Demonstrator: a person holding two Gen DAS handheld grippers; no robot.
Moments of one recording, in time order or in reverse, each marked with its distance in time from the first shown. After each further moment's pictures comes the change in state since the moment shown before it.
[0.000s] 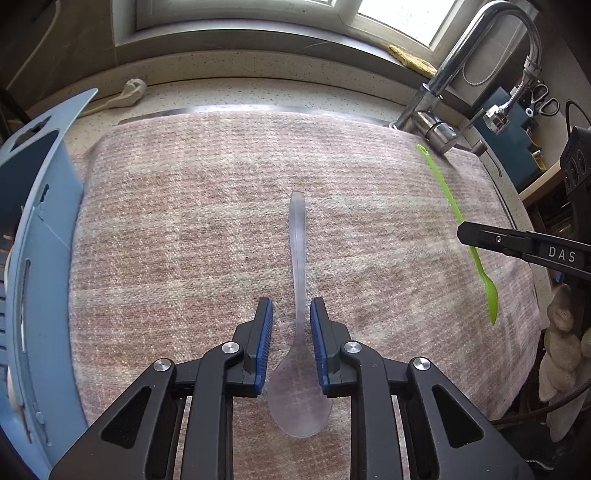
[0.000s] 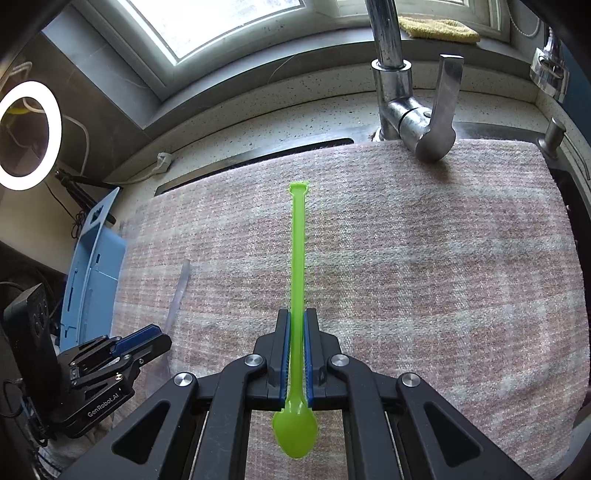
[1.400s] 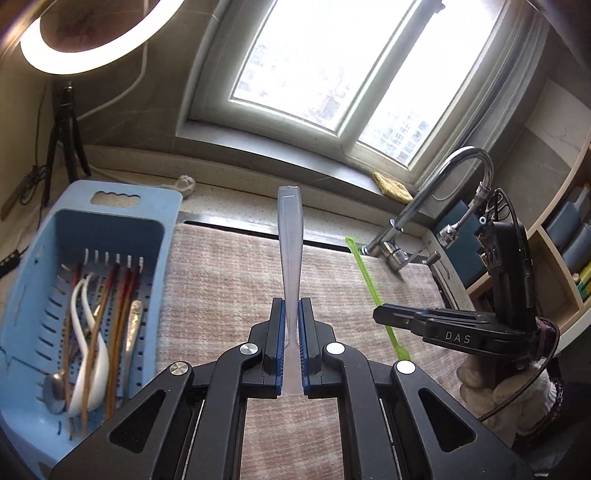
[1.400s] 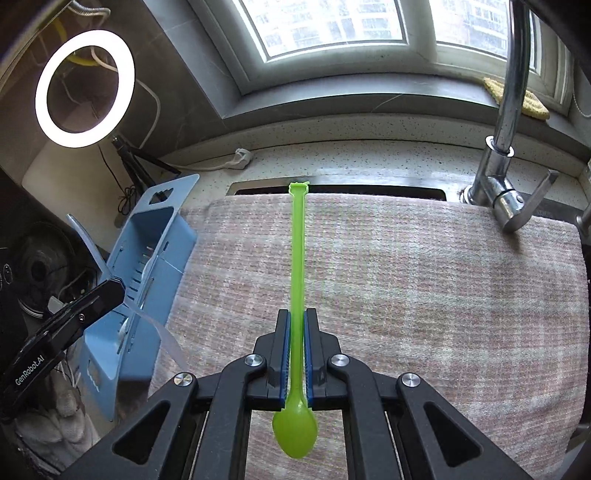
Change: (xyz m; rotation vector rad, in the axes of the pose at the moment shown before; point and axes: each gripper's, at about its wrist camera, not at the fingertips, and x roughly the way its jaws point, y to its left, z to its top) left arm -0.141 0.066 -0.005 -0.146 -0.384 -0.122; right arm -0.019 0.117 -0.002 -0.206 -0.048 0.074
